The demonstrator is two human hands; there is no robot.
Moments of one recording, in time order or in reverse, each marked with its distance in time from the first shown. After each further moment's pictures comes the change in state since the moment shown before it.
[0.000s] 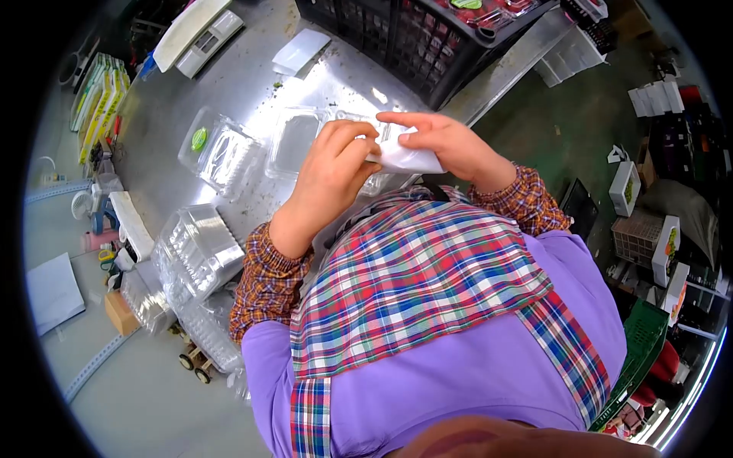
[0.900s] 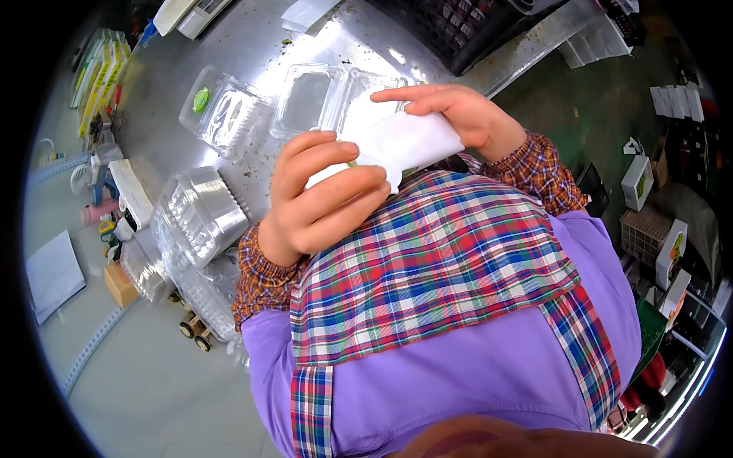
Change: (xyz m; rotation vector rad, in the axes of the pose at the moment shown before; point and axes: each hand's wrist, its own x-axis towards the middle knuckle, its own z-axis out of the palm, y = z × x) left_hand -0.040 0.035 -0.035 0.237 0.197 0.349; right_hand 0.023 0.015 -0.004 0.230 -0.208 0.224
